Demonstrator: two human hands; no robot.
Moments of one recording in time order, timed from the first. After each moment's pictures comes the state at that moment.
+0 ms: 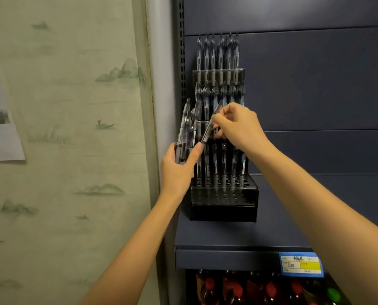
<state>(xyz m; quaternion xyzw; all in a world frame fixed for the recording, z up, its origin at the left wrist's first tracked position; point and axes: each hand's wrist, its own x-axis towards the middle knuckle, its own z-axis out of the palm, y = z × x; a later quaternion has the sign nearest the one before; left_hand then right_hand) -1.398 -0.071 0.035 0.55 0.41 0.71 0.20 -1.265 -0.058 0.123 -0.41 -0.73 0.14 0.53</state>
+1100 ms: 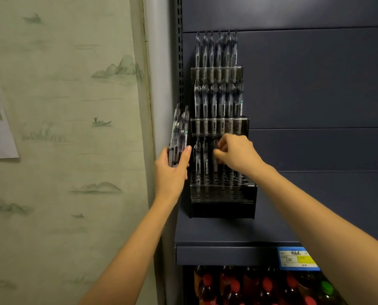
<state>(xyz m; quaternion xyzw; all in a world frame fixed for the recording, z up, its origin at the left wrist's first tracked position) -1.408 -0.066 0.023 0.52 0.40 0.72 0.22 -1.259 -0.035 0.081 -0.54 -0.77 0.05 0.33</state>
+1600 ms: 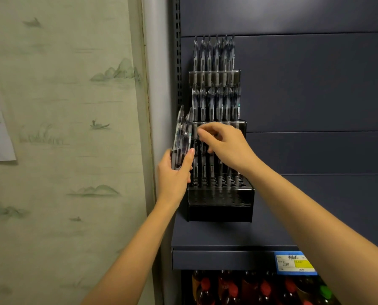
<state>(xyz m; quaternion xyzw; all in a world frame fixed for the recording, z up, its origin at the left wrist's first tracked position) -1.398 -0.070 0.026 0.53 0.38 0.72 0.23 -1.270 -0.058 0.097 -0.38 -0.79 0.11 0.47</state>
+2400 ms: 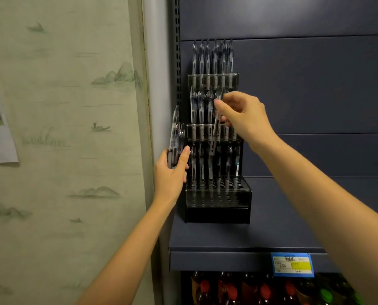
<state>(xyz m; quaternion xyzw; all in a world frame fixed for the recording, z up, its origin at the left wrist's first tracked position) -1.400 -0.069 0.031 0.53 0.39 0.72 0.21 -1.245 -0.054 0.138 -0.36 -0.72 0.11 0.58</state>
